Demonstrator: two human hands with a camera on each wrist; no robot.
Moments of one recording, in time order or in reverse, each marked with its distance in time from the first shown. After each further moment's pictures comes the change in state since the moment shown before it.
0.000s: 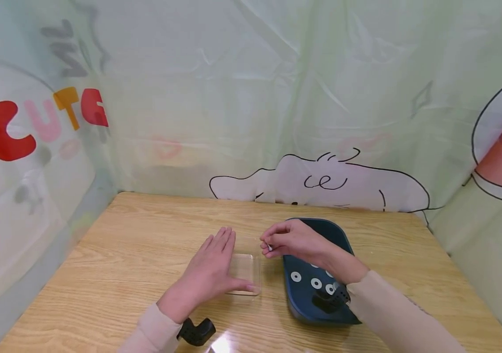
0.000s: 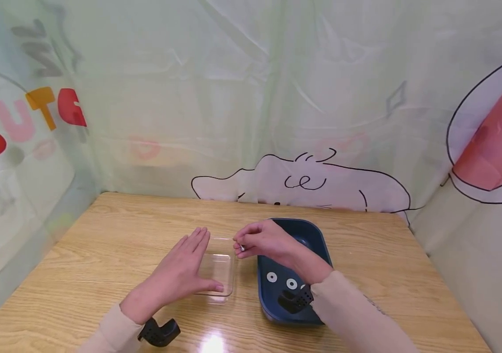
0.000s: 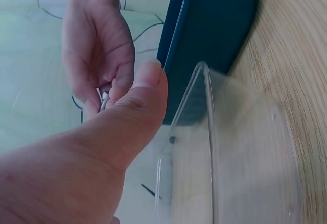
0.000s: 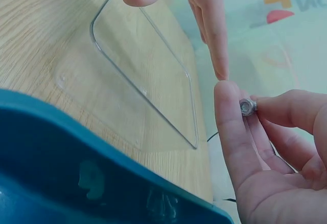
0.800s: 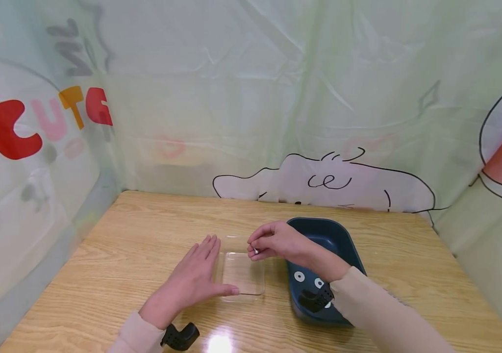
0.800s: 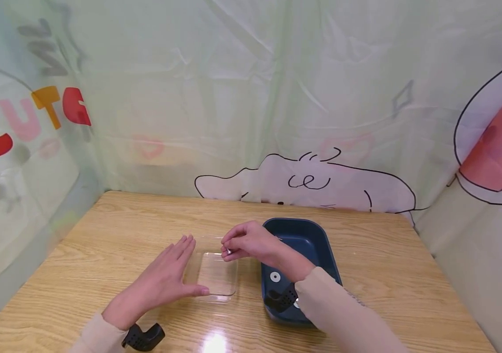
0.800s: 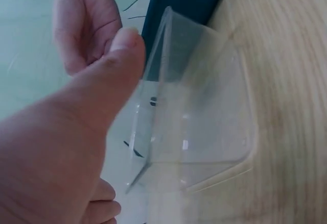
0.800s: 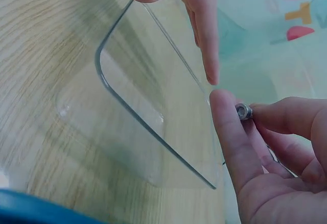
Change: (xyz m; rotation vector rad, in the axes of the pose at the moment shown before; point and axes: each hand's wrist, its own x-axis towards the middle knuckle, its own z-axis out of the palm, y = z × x) left_hand -0.023 -0.035 0.008 -0.043 -0.007 -0.043; right_hand 0.022 -0.001 0.029 -0.045 -0.002 0.057
